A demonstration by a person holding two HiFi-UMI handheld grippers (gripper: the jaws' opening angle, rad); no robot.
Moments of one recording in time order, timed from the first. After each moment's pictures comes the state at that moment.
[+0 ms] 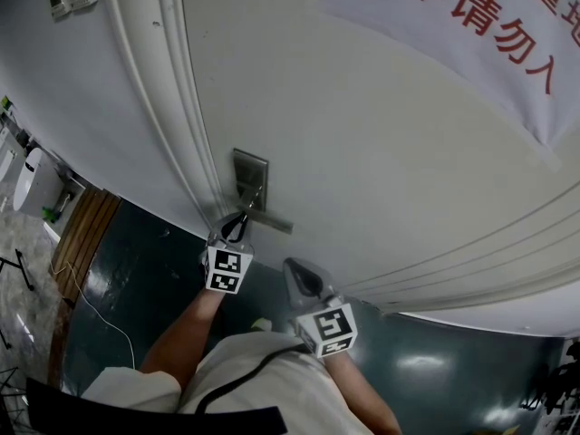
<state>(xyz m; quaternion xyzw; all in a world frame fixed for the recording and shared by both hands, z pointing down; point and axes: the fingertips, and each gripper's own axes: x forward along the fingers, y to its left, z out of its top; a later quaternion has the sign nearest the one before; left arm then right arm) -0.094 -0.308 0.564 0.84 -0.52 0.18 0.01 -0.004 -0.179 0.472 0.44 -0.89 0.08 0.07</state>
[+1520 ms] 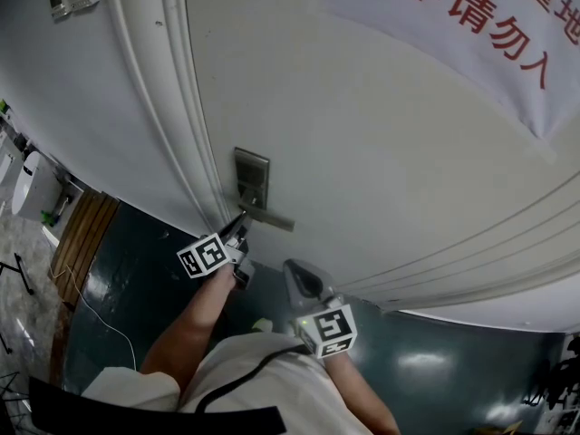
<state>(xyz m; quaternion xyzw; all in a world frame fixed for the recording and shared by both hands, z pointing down) -0.103 -0.312 0.567 0.78 -0.43 -0.17 0.43 -0.007 -0.172 0.475 0.44 -0.89 0.08 0.07</state>
